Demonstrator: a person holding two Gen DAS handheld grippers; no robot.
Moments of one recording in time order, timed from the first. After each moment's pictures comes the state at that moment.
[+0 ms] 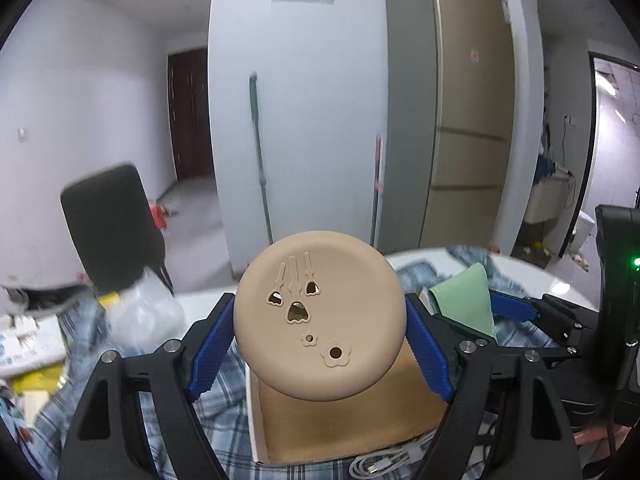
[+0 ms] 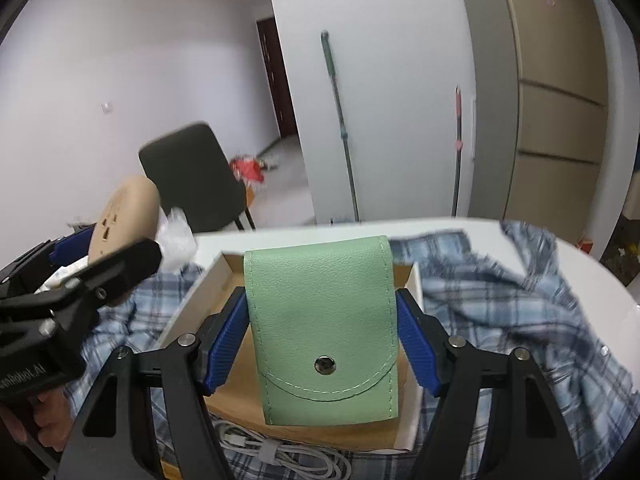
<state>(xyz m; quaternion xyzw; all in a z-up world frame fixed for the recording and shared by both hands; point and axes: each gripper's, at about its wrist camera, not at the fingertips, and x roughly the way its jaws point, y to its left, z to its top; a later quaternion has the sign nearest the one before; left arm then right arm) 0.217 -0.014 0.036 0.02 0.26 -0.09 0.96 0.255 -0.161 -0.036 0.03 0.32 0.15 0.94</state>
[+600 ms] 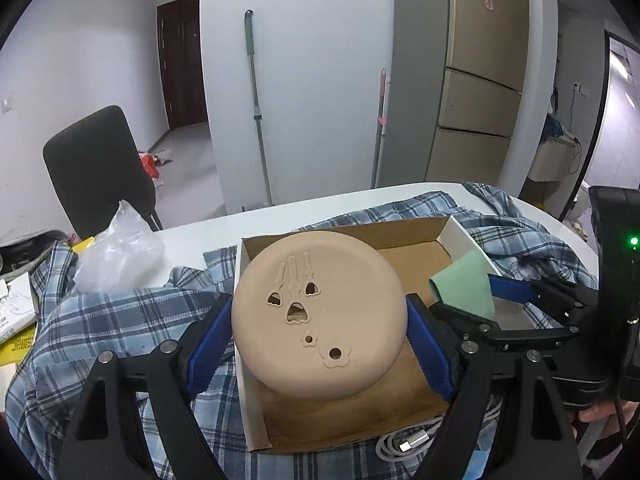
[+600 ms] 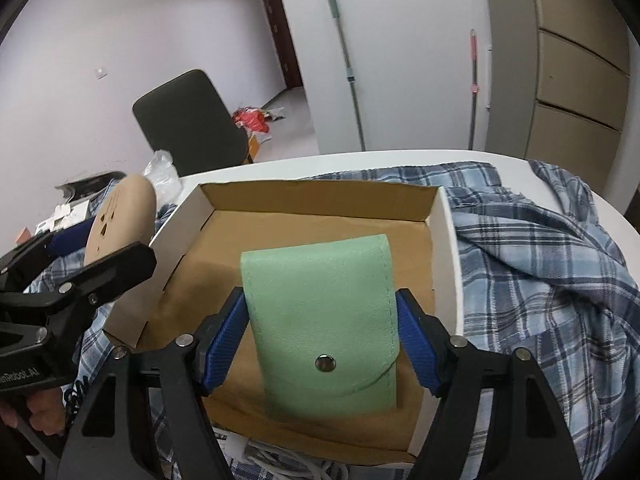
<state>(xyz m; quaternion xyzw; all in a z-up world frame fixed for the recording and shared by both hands) 0.245 -0.008 -0.026 0.02 0.35 -0.09 0.93 0.276 -0.158 -0.094 0.02 0.40 0.17 0.90</state>
